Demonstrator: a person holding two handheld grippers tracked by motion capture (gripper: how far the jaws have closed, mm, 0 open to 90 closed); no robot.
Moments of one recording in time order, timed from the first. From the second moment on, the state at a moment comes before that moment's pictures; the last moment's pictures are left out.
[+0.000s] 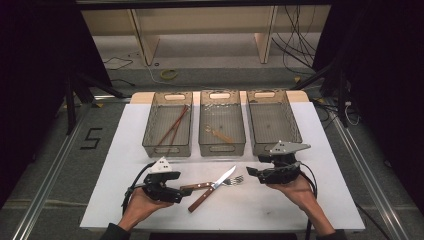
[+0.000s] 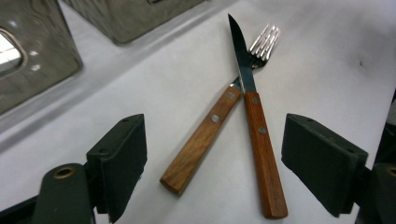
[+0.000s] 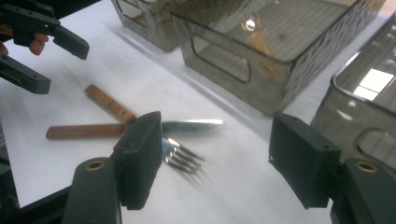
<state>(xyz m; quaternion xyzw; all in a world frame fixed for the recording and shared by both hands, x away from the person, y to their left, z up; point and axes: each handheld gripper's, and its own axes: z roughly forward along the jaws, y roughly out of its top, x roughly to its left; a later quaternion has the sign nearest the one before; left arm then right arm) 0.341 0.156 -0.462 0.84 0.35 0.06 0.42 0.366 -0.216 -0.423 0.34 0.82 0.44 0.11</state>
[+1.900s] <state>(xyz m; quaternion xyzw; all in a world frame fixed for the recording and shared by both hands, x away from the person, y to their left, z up) 0.337 0.093 -0.466 0.92 0.31 0.00 0.25 0.337 -0.224 -0.437 0.34 0.83 0.44 0.09</state>
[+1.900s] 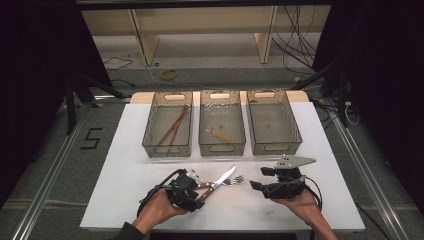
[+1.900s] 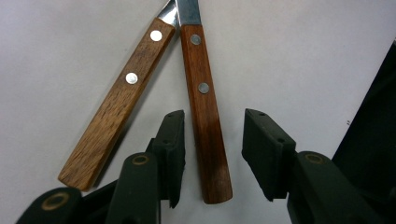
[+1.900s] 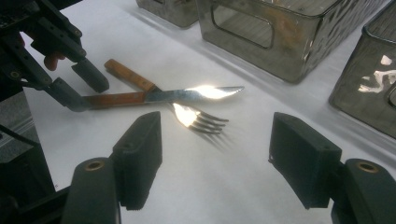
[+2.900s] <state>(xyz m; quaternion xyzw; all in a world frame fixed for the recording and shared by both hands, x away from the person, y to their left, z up) 0.332 0.085 -0.468 0.94 0.29 0.04 0.20 0.338 -0.223 -0.437 0.34 0.83 0.44 0.09</state>
